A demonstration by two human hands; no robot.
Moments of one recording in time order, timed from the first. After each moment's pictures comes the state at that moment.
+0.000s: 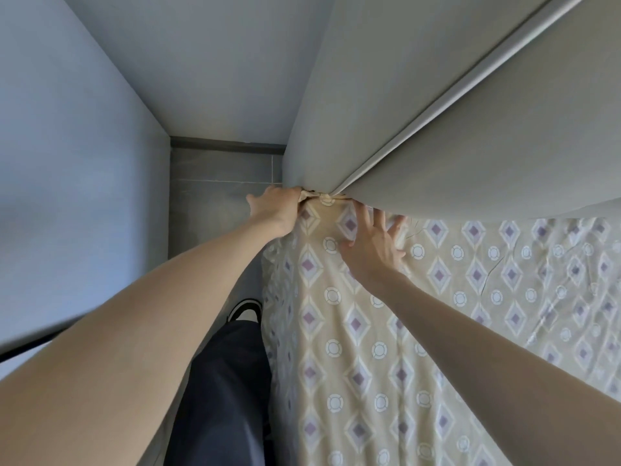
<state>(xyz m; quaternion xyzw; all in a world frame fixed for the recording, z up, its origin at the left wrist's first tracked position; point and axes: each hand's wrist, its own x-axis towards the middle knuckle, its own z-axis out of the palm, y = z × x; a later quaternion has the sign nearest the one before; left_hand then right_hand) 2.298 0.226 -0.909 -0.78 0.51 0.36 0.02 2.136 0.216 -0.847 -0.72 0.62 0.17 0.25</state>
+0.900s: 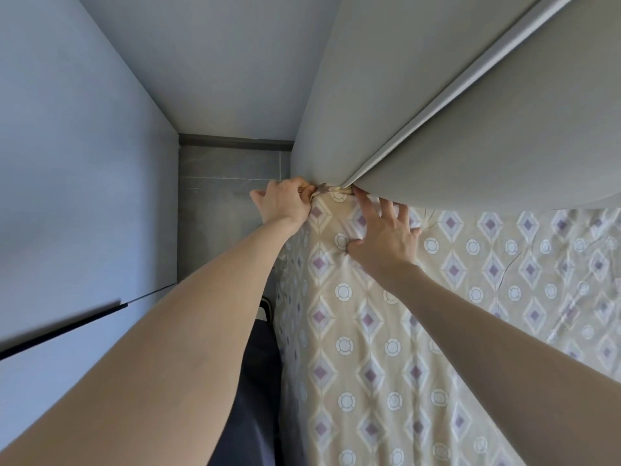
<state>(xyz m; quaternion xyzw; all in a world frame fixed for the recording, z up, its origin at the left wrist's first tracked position) 2.288 0.231 -0.919 -0.85 0.40 0.32 -0.12 2.133 0.213 -0.856 -0.79 0.56 0.19 0.14</state>
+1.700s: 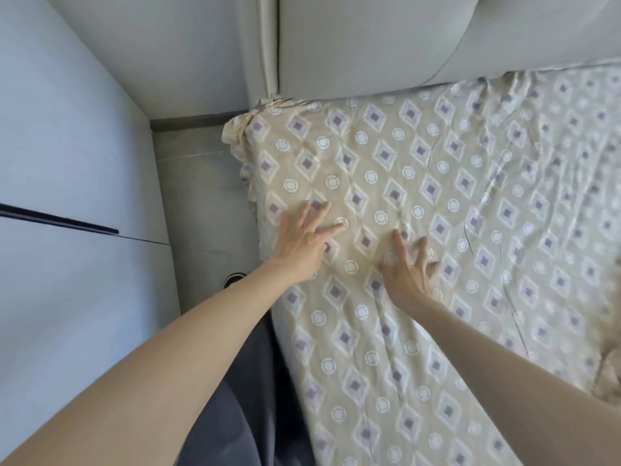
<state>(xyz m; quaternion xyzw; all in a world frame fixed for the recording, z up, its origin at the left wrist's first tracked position) 2.130 0.415 -0.858 -0.62 0.74 0.27 0.03 1.917 0.406 -0.844 -0.61 0.71 0.21 0.30</state>
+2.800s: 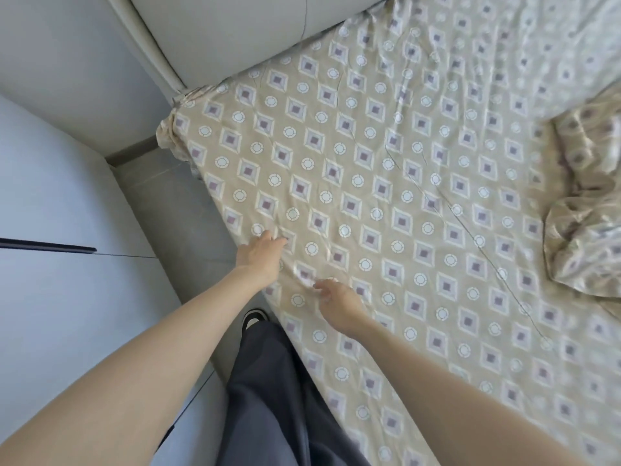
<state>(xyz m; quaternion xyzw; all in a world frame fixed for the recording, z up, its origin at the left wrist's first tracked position) 2.075 0.496 -0.793 -0.62 0.69 0.31 0.22 1.911 0.576 -0.805 -0.48 0.68 0.07 0.54</state>
